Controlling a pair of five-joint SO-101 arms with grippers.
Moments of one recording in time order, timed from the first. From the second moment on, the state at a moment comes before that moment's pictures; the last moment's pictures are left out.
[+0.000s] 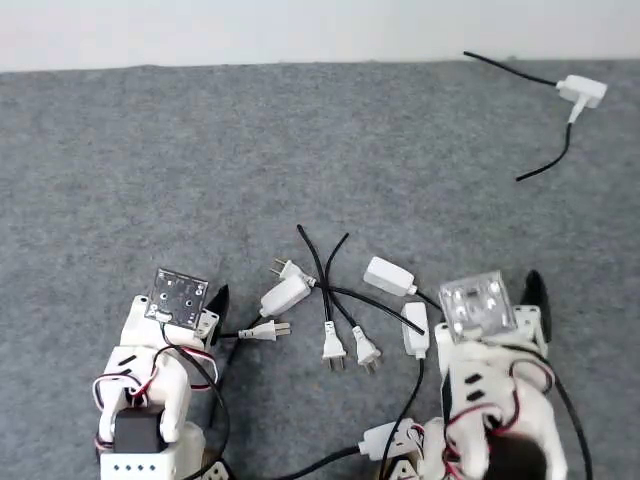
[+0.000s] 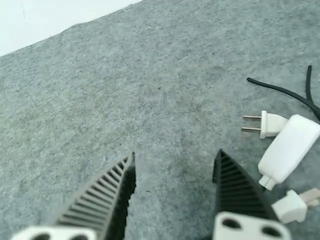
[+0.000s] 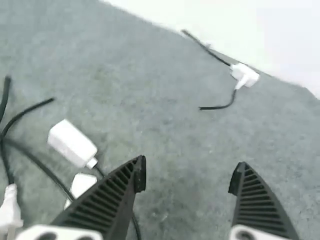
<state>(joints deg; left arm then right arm) -4.7 -103.3 94.3 54.6 -11.5 4.2 -96.8 61.9 73.3 26.0</state>
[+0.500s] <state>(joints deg) -4.7 -103.3 94.3 54.6 -11.5 -7.8 -39.8 44.1 75.3 25.9</state>
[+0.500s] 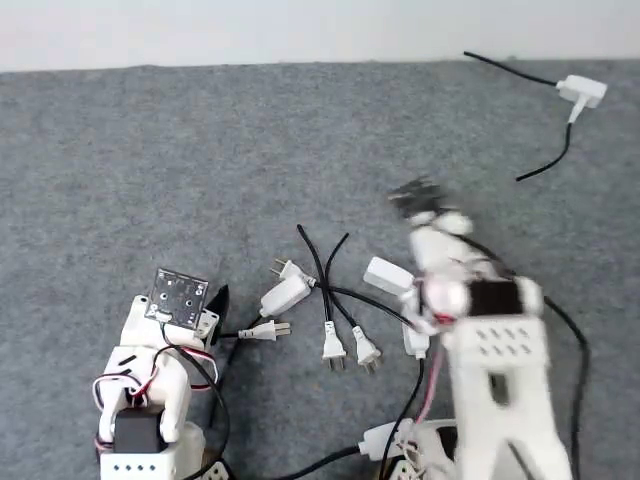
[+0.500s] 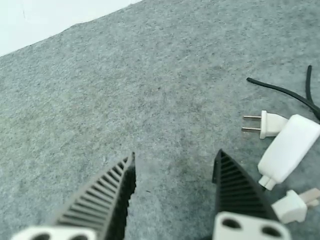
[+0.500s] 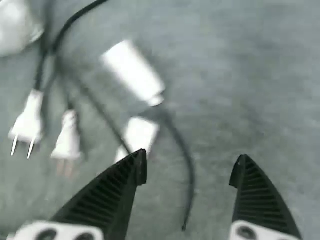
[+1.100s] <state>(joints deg) -4.7 -103.3 94.3 54.6 -11.5 -34.1 -15.1 45.4 69.0 27.4</state>
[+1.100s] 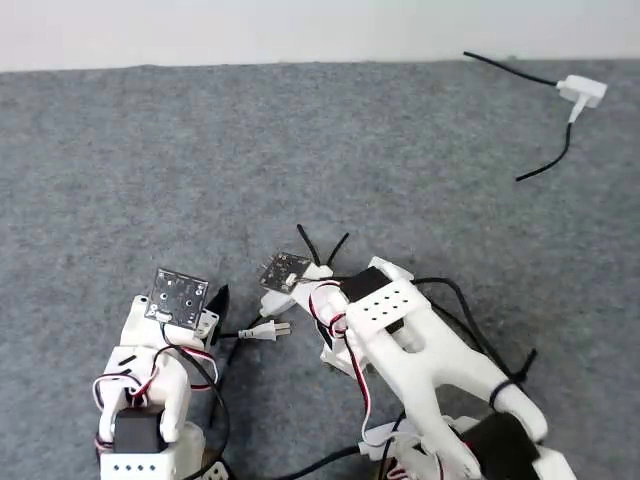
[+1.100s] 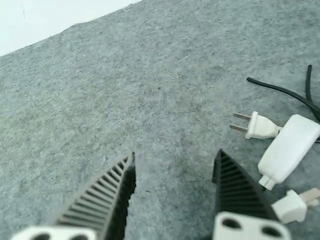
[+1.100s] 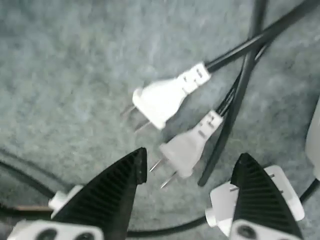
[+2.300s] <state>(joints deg) -4.7 -103.3 94.3 54.6 -11.5 -34.4 -2.3 39.9 67.3 26.1</state>
